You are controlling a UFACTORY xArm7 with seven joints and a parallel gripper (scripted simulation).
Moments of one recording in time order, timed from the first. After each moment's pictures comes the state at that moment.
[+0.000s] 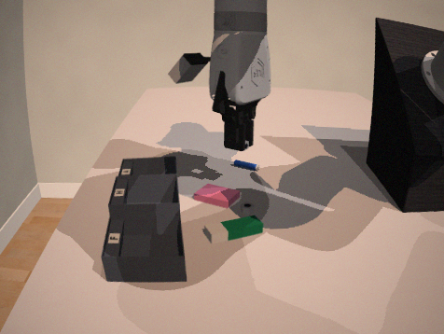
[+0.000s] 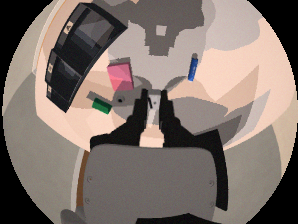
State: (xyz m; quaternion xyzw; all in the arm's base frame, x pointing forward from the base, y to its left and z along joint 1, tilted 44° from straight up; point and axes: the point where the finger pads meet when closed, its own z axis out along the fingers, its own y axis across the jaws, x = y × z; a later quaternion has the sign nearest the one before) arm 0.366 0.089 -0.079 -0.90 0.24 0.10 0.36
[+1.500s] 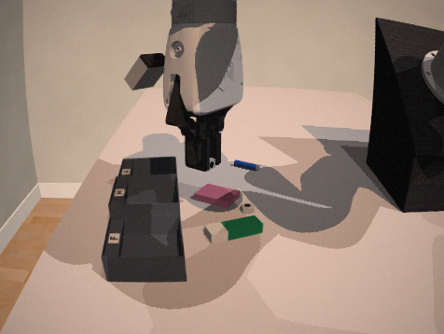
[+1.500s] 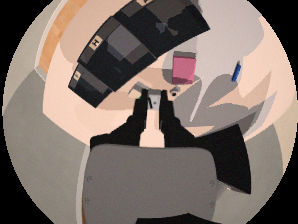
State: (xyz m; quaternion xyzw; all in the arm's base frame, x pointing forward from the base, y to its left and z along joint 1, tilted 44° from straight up) arm 0.407 0.155 -0.003 -0.90 0.24 0.10 0.36
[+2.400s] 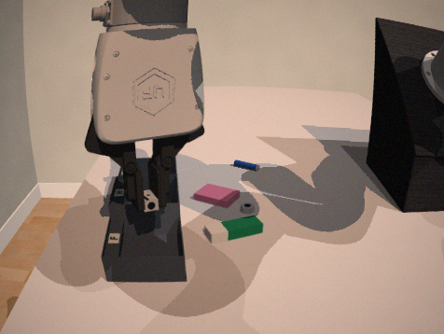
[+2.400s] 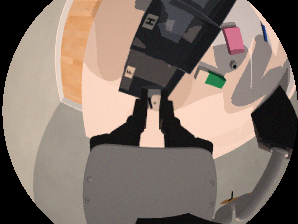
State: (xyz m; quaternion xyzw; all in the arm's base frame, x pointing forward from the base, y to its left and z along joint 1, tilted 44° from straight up) arm 0.451 0.231 0.070 -0.81 0.45 0.18 0.34
